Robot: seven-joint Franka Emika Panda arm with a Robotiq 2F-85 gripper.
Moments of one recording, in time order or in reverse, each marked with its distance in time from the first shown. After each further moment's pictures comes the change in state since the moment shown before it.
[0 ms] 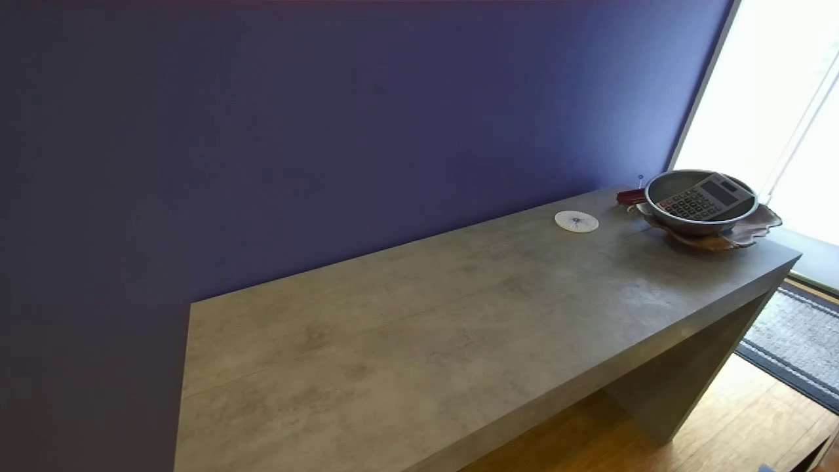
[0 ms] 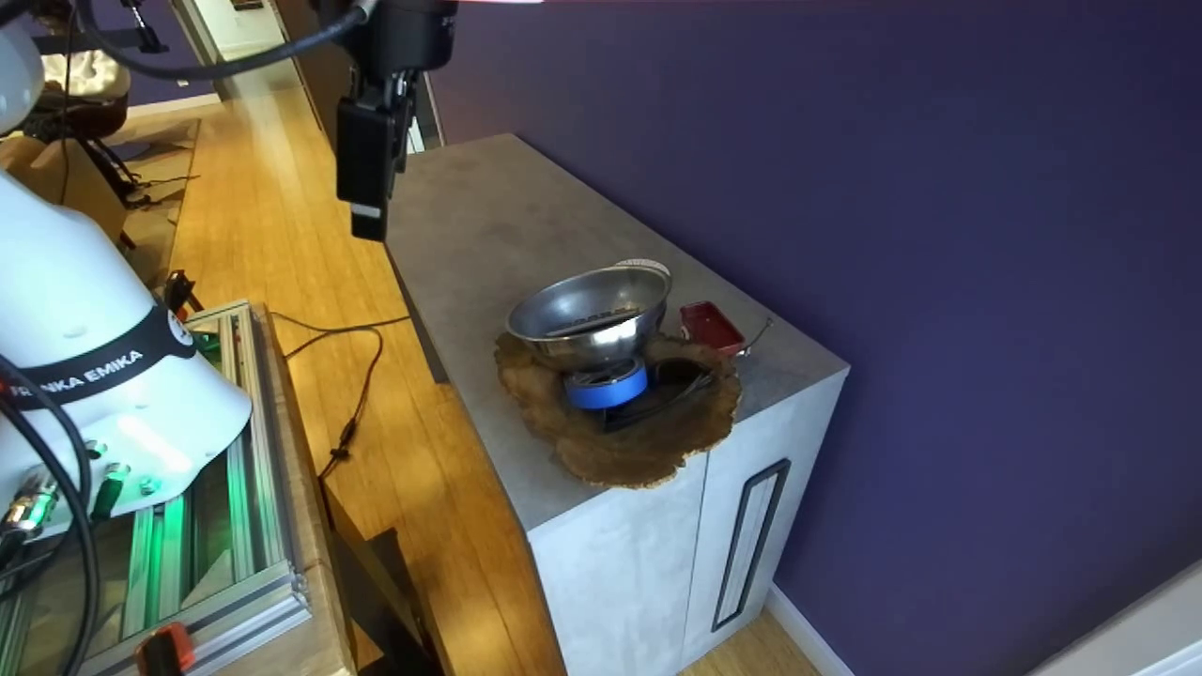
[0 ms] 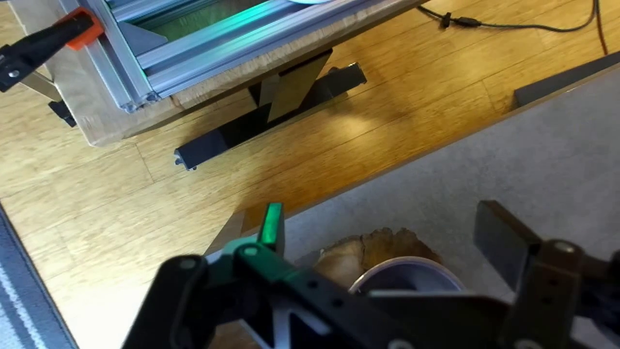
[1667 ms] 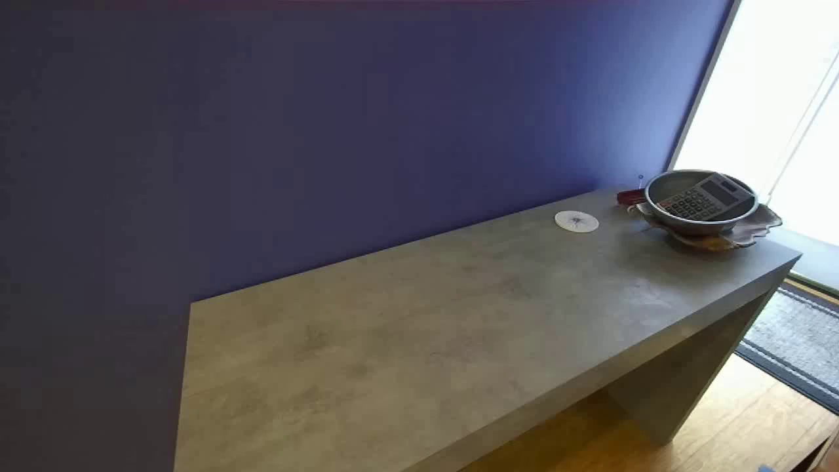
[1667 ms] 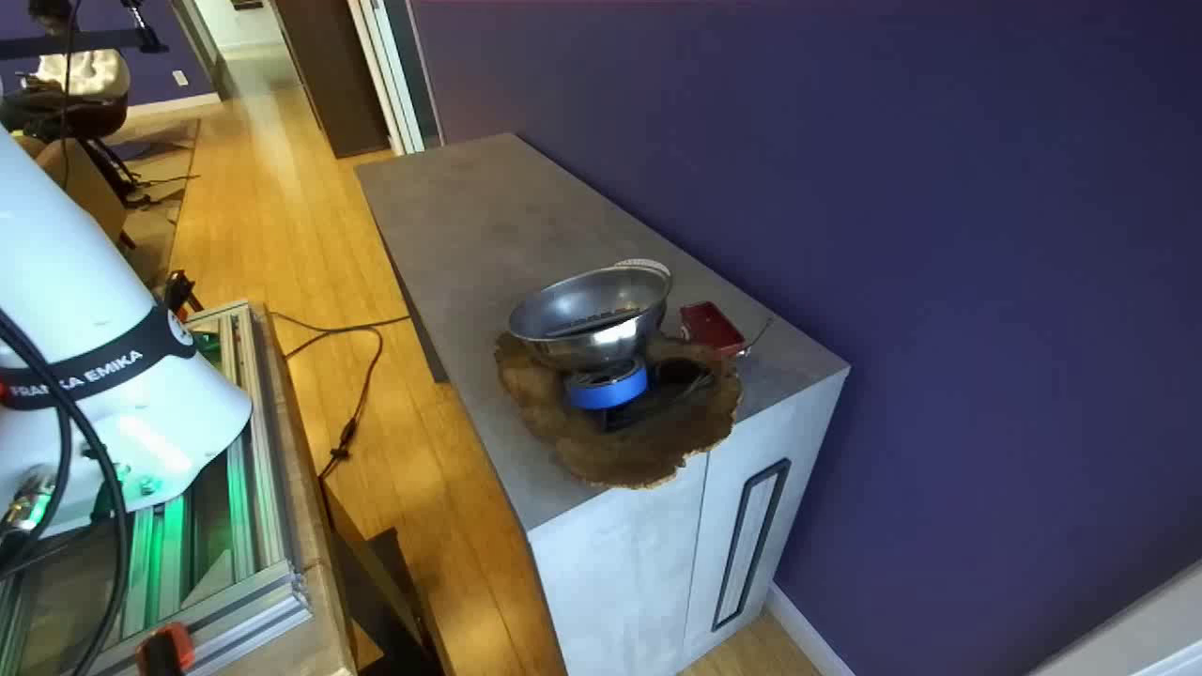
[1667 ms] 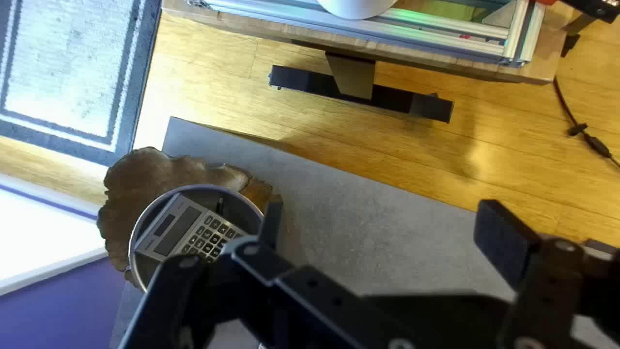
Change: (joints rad) arm 0.348 -0.135 0.560 0.221 -0.008 -0.284 0.134
